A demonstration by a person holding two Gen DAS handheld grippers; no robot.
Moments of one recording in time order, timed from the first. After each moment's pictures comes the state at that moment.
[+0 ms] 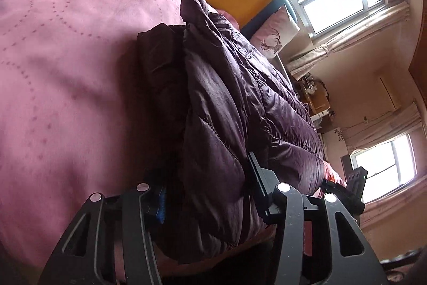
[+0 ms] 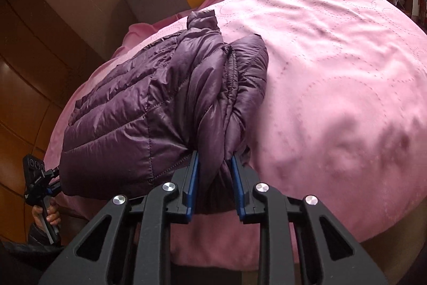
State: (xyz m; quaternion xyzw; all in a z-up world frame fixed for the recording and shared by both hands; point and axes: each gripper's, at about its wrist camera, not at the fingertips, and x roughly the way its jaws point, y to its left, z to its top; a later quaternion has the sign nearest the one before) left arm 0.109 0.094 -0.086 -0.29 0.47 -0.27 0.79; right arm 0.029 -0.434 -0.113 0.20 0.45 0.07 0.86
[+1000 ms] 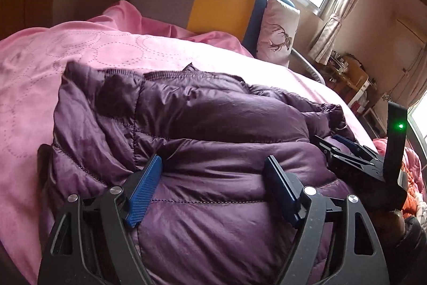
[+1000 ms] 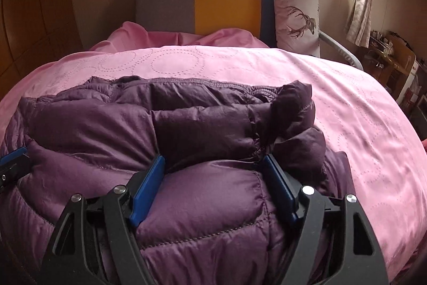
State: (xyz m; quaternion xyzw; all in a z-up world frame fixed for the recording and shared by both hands) left arm 0.178 -0.050 -0.064 -0.09 0.40 -0.20 0.89; right arm 0.178 -0.306 -0.127 0.01 0.36 -0.01 0.93
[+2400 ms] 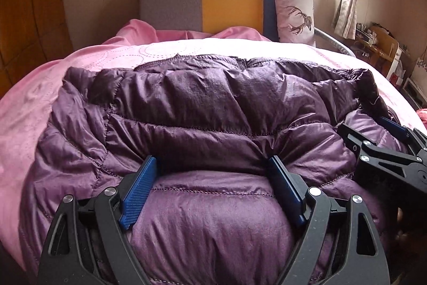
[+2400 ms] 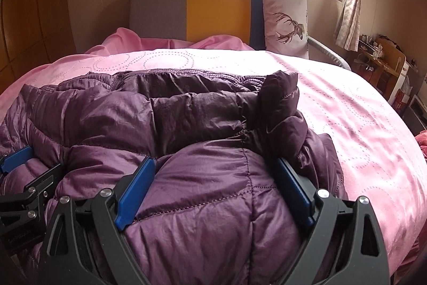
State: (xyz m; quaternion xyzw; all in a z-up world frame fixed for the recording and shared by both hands) left arm 0.151 -0.118 -0.076 0.03 0.38 -0.10 0.92; right arm 0.141 -0.318 -0.121 0.01 0.34 -0.02 0.94
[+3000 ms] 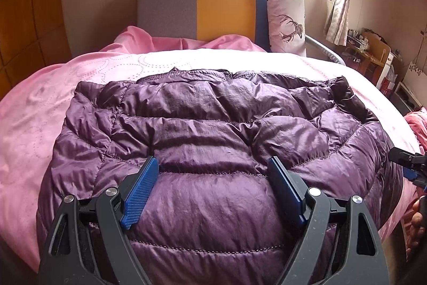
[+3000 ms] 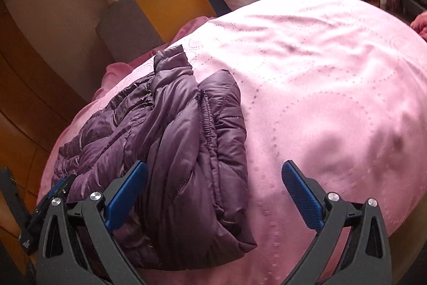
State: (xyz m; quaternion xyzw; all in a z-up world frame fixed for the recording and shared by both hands) left arm 0.122 -0.116 -0.049 0.02 0.37 -0.12 0.92; right arm 0.056 -0.450 -0.128 0.29 0.37 0.01 0.88
